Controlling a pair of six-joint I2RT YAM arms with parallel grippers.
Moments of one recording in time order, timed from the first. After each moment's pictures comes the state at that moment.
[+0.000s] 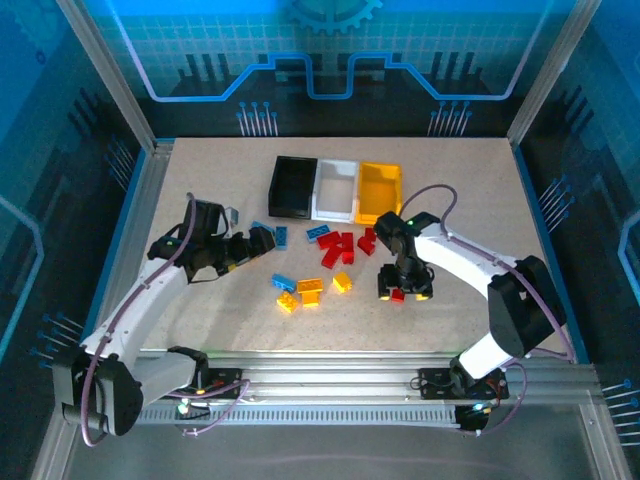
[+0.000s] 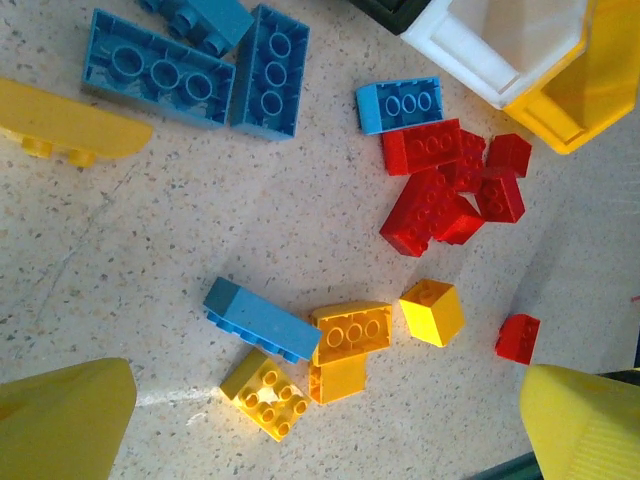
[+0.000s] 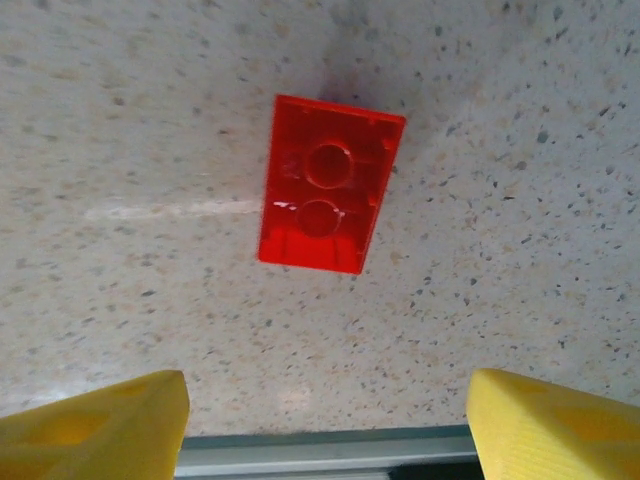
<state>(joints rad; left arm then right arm) -0.18 1.12 0.86 -0.70 0.37 -0.64 0.54 1.56 1.05 -1.17 -0.03 0.63</state>
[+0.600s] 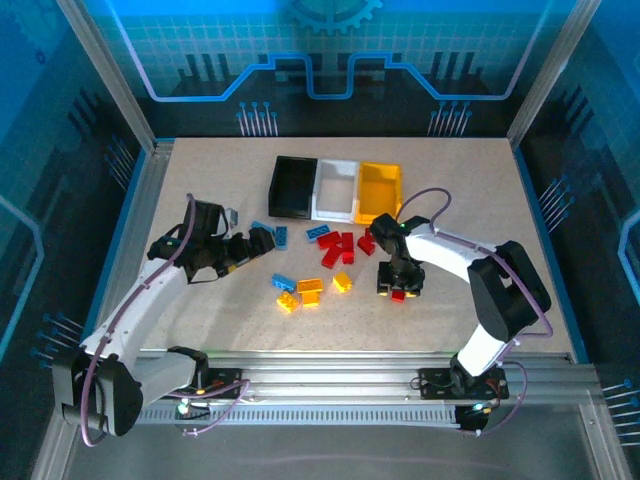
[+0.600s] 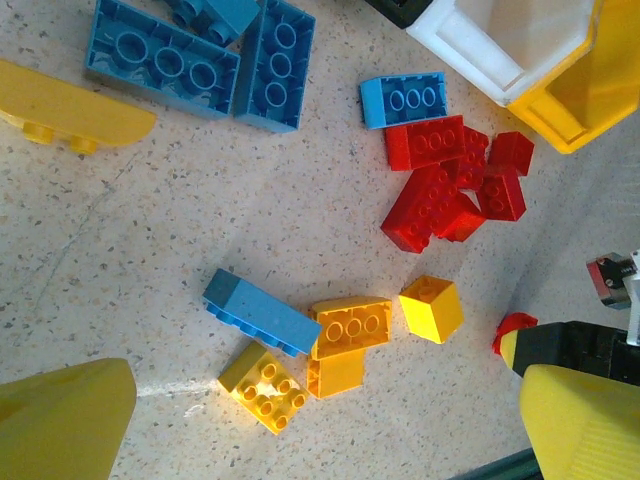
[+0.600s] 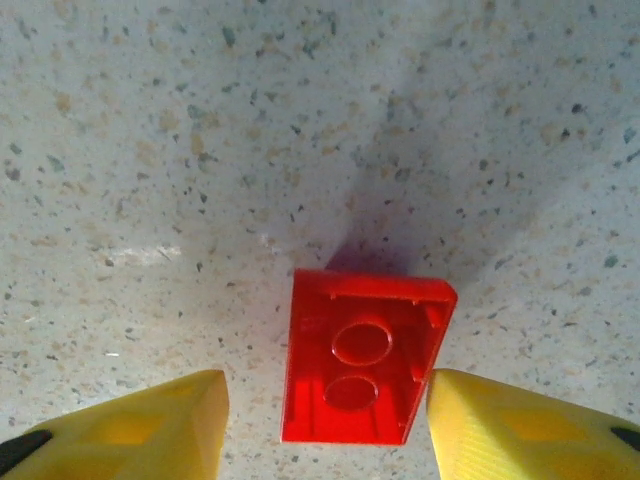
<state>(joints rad) -0.18 1.12 0.86 -0.71 0.38 -0.66 0.52 1.67 1.02 -0.99 0.00 0.67</state>
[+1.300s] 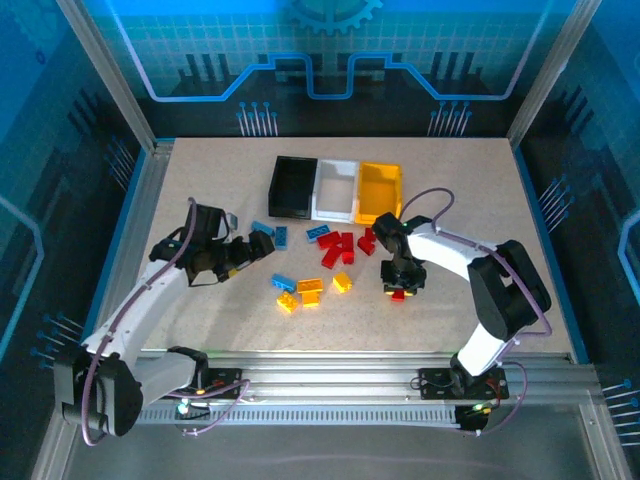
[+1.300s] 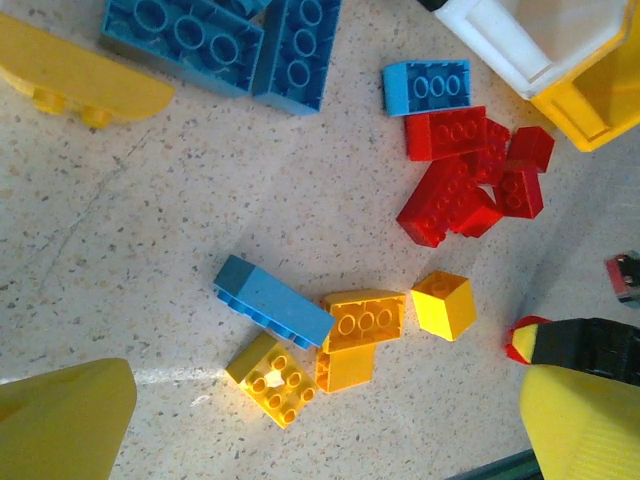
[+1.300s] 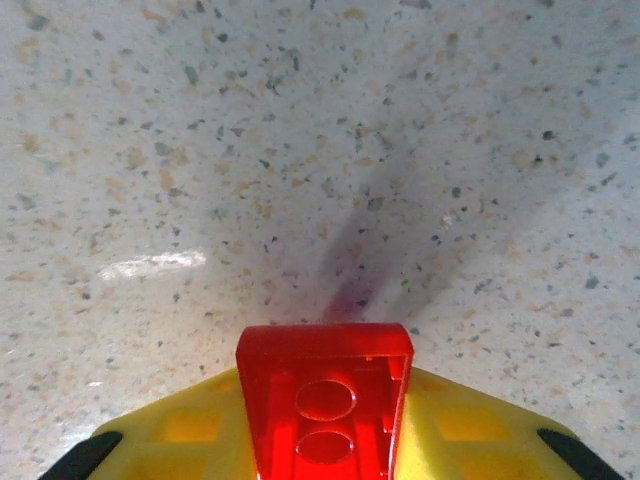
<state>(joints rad) -0.18 1.11 0.83 -0.70 0.38 -0.69 0.50 1.66 1.03 -1.00 0.00 0.67</state>
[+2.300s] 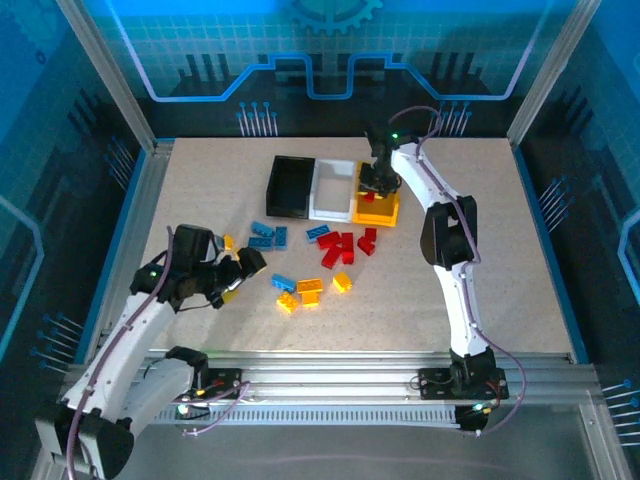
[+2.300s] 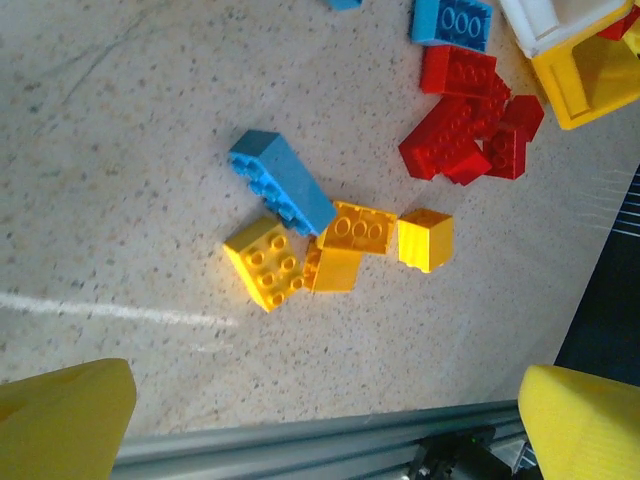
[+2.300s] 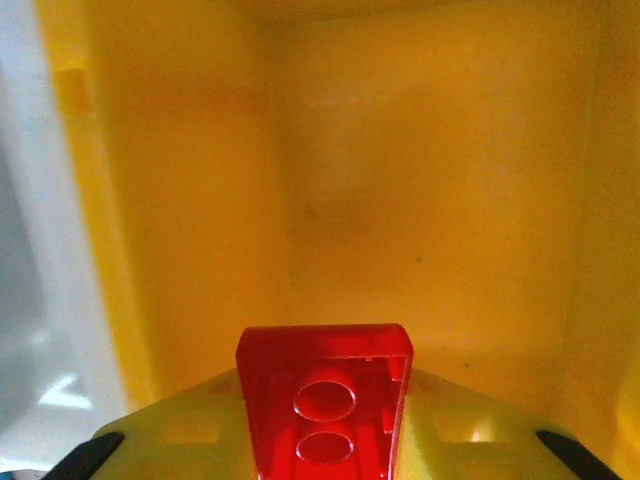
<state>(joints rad) -0.19 0.86 0.77 -0.90 0.41 -0.90 0.30 2.45 2.35 -1.21 -0.11 0.53</state>
